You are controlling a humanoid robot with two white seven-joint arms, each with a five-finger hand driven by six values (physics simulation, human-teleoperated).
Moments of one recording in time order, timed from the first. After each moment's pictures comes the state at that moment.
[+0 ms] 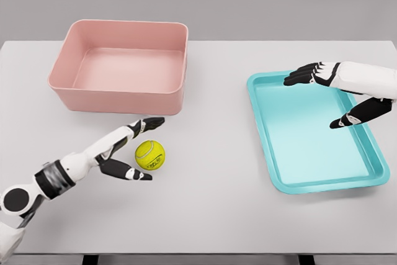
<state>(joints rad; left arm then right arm) -0.06 0.61 -0.43 -1.62 0.29 -0.34 -0.42 -0.53 -1.13 0.53 -1.68 -0.27 -0.61 0.61</state>
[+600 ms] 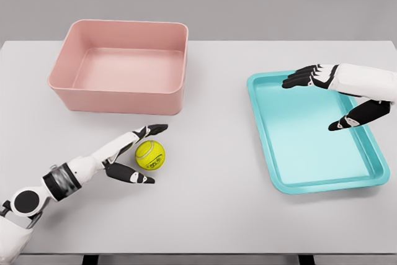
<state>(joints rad) -0.07 0.57 -0.44 -1.55 0.18 -0.36 -0.42 -0.52 -1.13 0.53 -1.69 -0.27 -0.61 0.61</state>
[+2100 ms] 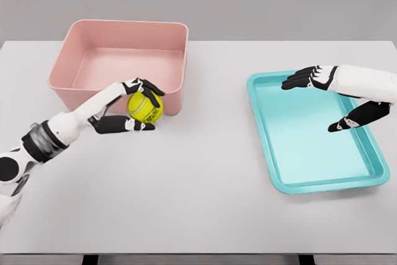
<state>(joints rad) -0.21 0.58 -0.33 -1.71 0.21 -0.37 -0.42 -0.51 -1.13 0.53 -1.69 -0.27 -0.61 0.61</state>
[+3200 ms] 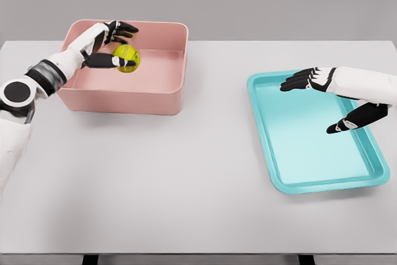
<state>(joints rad) -0.58 0.43 -0.33 -1.24 0.14 -0.03 -0.42 -0.50 -1.13 0.53 -1.70 -0.27 -0.61 0.61</state>
